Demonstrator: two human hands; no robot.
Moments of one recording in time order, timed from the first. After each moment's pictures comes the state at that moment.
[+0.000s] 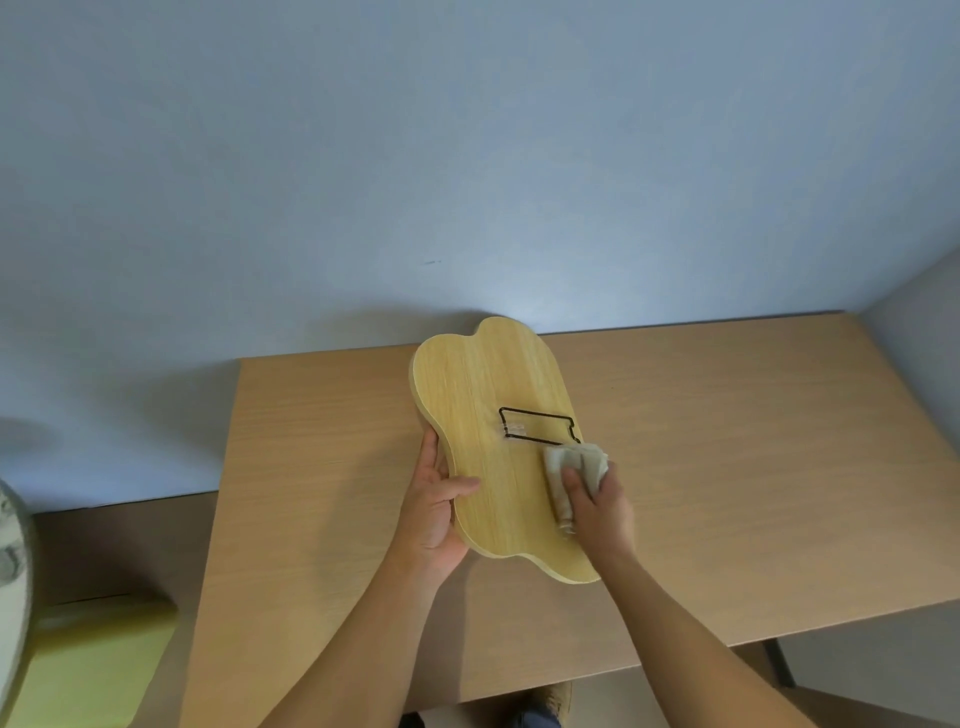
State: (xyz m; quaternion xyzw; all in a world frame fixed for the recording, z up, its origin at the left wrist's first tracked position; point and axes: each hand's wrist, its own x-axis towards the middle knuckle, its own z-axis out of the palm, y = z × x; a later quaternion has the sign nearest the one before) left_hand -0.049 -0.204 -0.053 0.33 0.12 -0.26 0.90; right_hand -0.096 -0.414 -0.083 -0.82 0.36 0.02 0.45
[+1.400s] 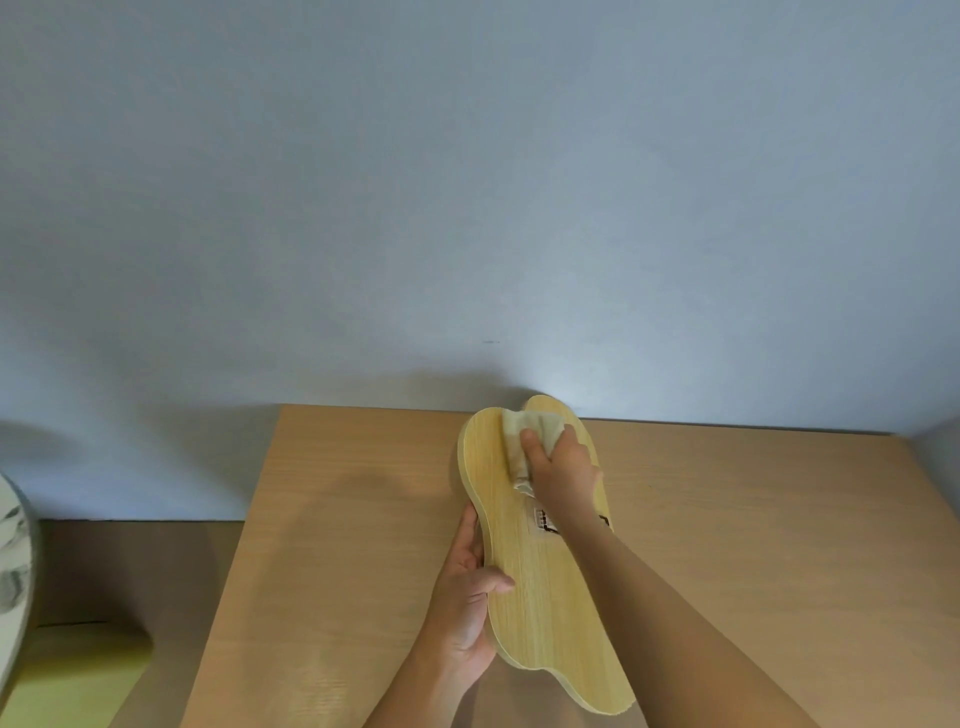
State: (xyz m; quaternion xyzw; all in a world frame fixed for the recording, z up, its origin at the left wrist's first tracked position) left_hand -0.041 -0.201 -0.021 0.34 0.17 -0.26 0.89; right_hand 0.075 -0.344 -0.030 -0.92 0.23 0.01 0.33
